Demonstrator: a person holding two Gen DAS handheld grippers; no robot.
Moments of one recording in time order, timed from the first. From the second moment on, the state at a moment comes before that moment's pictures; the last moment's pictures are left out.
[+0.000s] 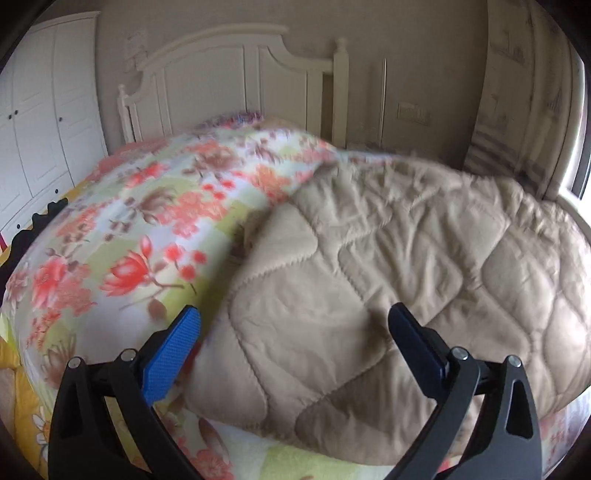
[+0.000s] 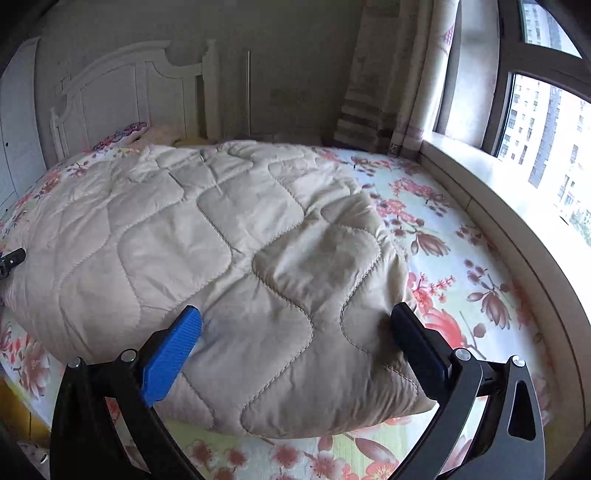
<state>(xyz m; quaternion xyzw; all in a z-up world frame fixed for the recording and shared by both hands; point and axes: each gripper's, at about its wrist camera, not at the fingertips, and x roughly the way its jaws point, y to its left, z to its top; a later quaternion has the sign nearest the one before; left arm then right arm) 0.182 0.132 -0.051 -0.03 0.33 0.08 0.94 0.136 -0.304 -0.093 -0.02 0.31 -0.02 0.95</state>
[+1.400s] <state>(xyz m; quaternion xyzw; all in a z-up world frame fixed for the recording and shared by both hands) 0.402 0.108 -0.072 -0.06 0.43 -0.01 0.90 0.349 -0.328 -0.122 0.19 0.39 -0.03 0.90</state>
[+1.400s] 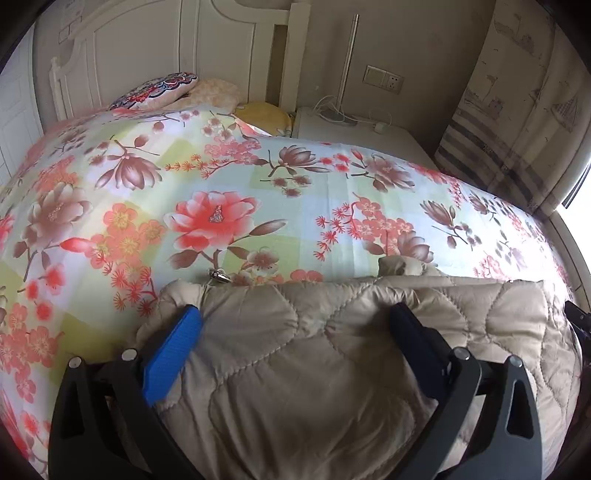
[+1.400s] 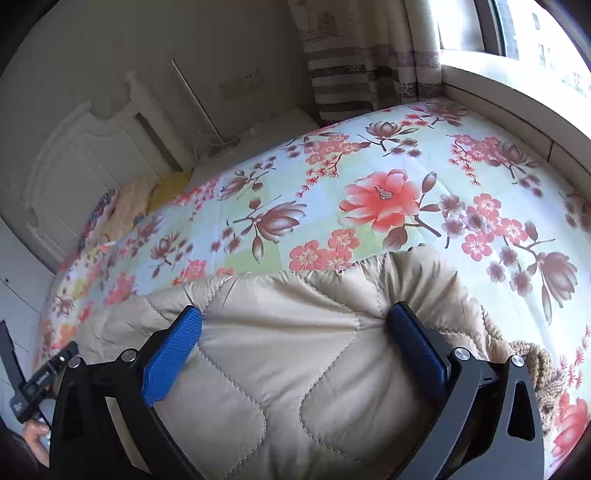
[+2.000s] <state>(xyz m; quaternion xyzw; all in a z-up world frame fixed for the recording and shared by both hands) 0.292 0.050 0.007 0.07 0.29 -0.03 0.95 0.229 -0.270 -0.062 0.03 0.34 0.06 0.94</state>
